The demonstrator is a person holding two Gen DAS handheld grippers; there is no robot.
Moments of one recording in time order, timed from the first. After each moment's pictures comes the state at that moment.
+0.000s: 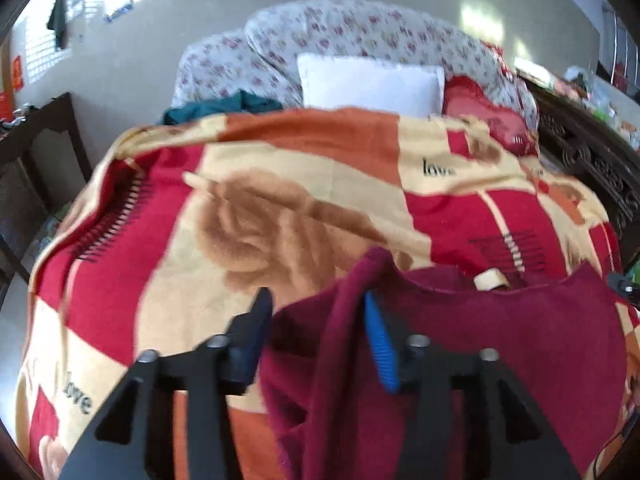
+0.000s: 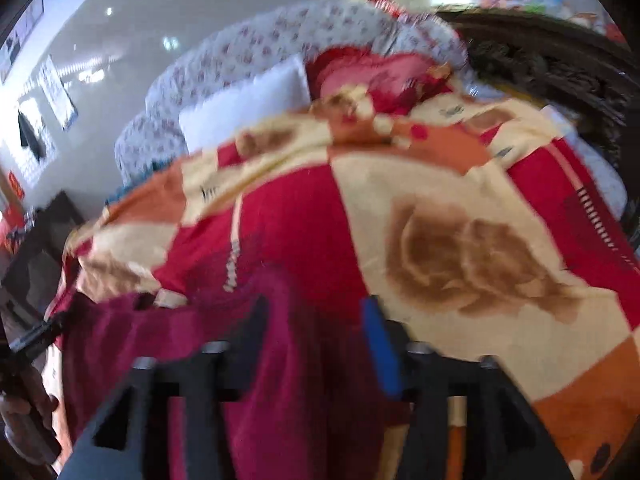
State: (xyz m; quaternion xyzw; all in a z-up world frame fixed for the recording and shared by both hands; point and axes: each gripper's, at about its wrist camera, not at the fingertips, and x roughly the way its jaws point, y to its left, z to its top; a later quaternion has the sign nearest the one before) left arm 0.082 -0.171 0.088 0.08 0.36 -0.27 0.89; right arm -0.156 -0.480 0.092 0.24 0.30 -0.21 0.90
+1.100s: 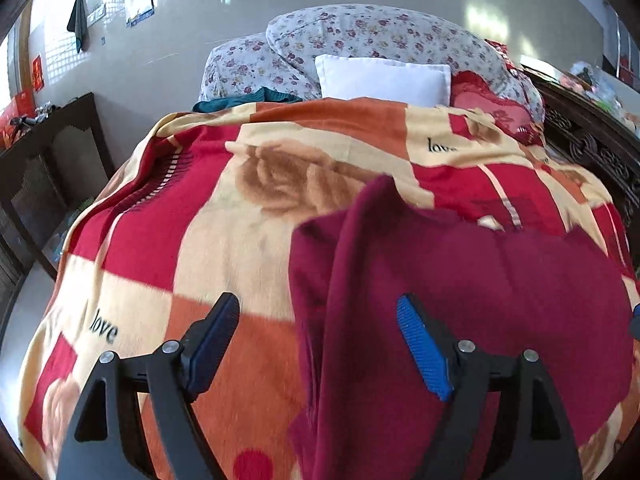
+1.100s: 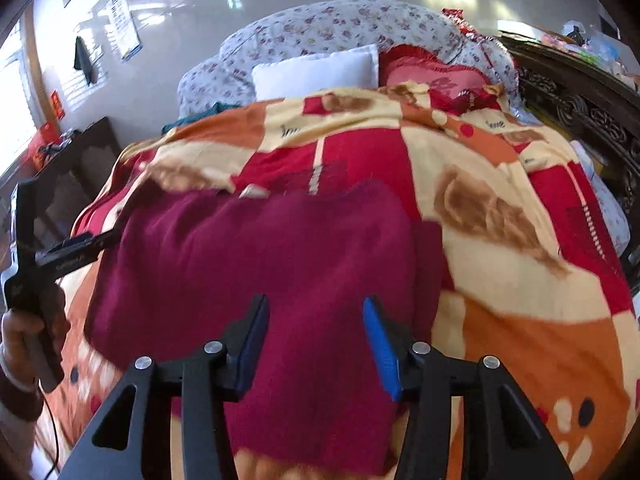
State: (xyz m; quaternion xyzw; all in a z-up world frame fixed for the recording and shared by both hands) left arm 0.022 -0.134 0.071 0.10 0.36 -0.24 0.90; right arm -0.209 -0.380 0.077 0.15 0.38 -0.14 0.90
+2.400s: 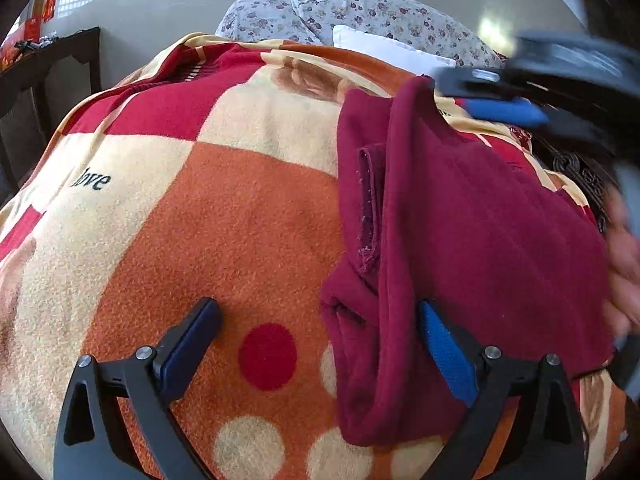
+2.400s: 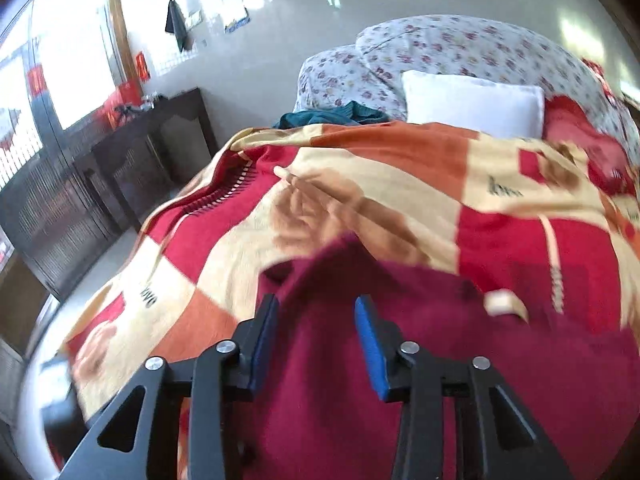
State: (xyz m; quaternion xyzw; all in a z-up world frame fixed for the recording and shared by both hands) left arm -0.001 -0.065 0.002 0.01 0.41 -0.27 0.87; right arm 0.029 -0.230 0.090 0.08 0.36 0.00 0.93
